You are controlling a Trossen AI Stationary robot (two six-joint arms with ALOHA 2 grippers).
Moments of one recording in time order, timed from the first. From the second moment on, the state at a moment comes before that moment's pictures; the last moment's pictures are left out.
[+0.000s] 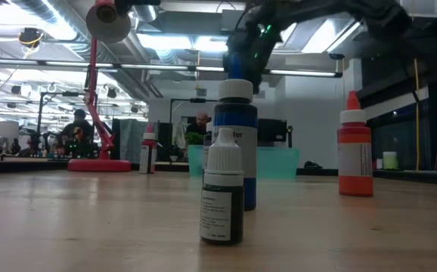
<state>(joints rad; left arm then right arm) 0.33 0.93 1.11 -0.56 0.10 -0.03 -0.62 2.21 2.33 -1.30 -0.24 -0.40</state>
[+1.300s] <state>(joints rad) 0.22 1.06 1.02 -0.54 0.26 0.06 0.26 0.88 1.03 -1.05 -0.02 0.45</state>
